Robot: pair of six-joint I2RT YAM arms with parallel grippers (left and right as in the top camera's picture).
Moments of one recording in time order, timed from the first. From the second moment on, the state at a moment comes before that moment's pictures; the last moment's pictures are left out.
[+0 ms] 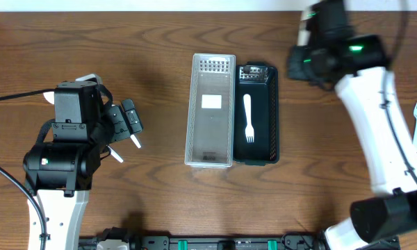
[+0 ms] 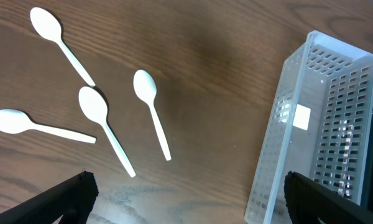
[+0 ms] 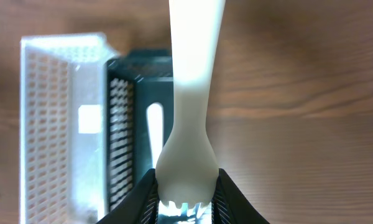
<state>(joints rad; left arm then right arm) -0.06 1.07 1.24 -1.07 -0.06 -0.35 0.28 1.74 1.79 -1.15 0.03 0.41</state>
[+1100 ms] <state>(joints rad) -0.06 1.07 1.24 -1.08 -0.06 -0.35 0.44 2.16 1.78 -1.25 0.04 0.51</state>
